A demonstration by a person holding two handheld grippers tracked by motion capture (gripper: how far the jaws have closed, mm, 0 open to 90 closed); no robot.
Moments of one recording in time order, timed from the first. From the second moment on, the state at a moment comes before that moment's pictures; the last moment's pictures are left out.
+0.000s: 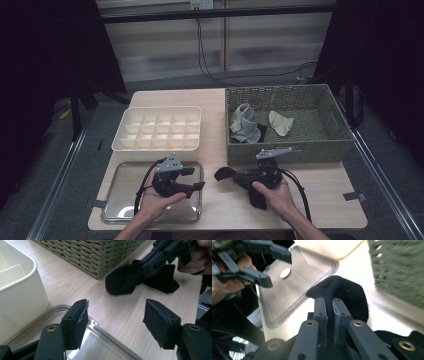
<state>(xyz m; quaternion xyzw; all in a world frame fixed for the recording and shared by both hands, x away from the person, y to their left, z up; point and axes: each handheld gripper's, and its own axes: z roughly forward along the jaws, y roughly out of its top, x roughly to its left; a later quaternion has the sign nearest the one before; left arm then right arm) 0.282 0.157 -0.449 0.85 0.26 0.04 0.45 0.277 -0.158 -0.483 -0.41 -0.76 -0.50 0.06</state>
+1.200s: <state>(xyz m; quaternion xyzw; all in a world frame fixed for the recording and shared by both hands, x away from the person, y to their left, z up) 0.302 0.104 -0.490 0.91 0.20 -0.02 0.37 0.240 -0.235 -0.489 -0.48 -0.75 -0.45 0.00</state>
